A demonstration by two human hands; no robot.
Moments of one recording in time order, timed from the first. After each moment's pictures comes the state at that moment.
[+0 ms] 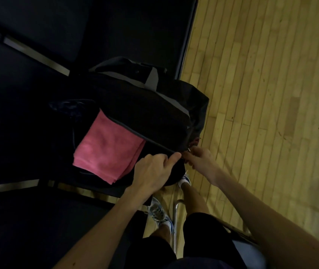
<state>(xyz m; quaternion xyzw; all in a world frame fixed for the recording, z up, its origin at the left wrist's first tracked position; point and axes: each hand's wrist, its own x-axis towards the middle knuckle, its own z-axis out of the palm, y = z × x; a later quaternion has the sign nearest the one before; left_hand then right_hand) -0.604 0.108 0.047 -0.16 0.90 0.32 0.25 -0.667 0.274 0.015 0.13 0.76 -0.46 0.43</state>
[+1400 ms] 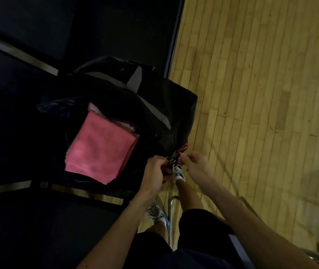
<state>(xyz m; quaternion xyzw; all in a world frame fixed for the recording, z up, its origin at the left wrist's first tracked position) -0.593 0.161 0.037 -0.43 0.56 0.67 0.22 -0.639 0.285 0.033 0.23 0.77 -0.46 0.37</state>
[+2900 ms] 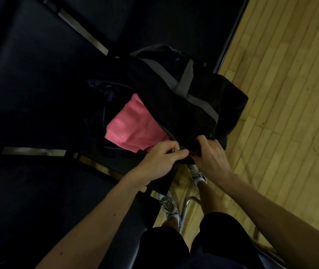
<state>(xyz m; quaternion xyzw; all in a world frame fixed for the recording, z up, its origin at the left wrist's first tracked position) -0.584 0.046 0.074 -0.26 0.71 0.59 0.28 -0.642 0.219 0.007 -0.29 0.91 -0.26 0.15</state>
